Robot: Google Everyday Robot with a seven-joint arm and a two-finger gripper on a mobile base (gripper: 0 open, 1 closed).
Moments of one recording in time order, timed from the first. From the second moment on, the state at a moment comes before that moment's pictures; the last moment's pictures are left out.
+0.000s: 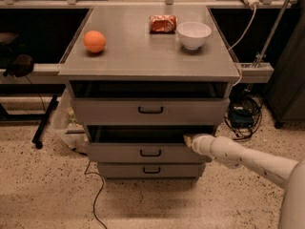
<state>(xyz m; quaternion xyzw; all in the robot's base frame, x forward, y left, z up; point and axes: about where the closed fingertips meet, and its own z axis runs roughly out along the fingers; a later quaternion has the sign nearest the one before) 0.711 -0.181 0.442 -0.12 0.88 0.15 0.43</state>
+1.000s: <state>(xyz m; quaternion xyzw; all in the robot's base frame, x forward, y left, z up) 0.659 -0.207 0.434 -0.16 0.91 0.15 0.36</state>
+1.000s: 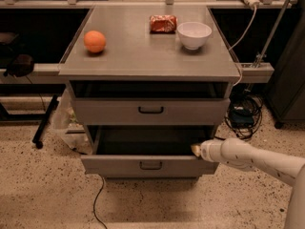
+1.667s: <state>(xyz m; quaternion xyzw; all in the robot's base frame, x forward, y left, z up) 0.643 -0.193 0.430 -0.19 0.90 0.17 0.35</state>
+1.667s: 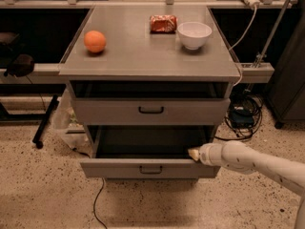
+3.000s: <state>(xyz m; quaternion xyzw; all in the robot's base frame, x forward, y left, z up) 0.588 -0.178 0.422 -0.28 0.90 0.18 0.30</state>
